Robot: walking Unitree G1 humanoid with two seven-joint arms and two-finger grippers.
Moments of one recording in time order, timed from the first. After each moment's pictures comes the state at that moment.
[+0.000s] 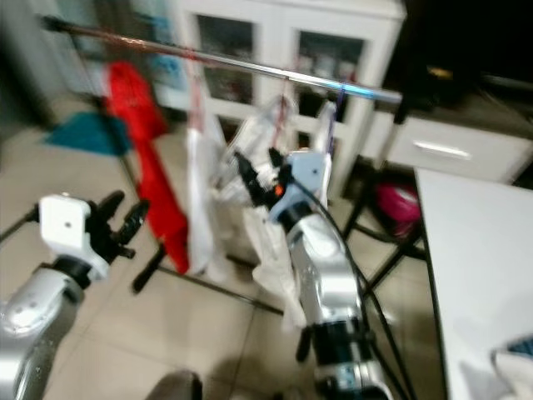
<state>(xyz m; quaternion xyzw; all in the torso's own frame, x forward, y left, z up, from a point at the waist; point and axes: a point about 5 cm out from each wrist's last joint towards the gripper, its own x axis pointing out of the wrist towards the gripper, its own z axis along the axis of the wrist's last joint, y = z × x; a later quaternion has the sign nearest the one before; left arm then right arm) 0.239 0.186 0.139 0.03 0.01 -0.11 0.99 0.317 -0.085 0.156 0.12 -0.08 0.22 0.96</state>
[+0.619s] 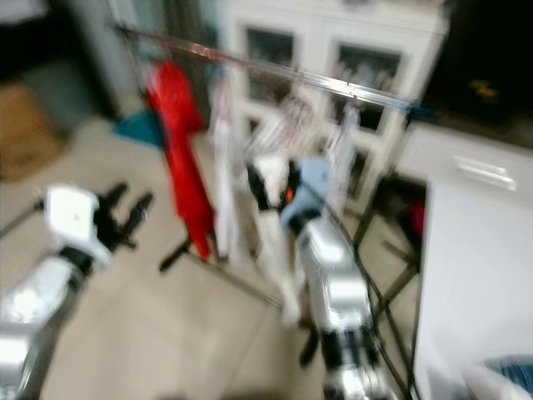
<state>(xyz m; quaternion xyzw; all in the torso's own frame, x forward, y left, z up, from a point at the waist) 0.252 0.192 0.149 0.06 -0.01 -0.12 0.99 0.315 -0.085 0.143 0.12 -0.02 0.21 0.97</state>
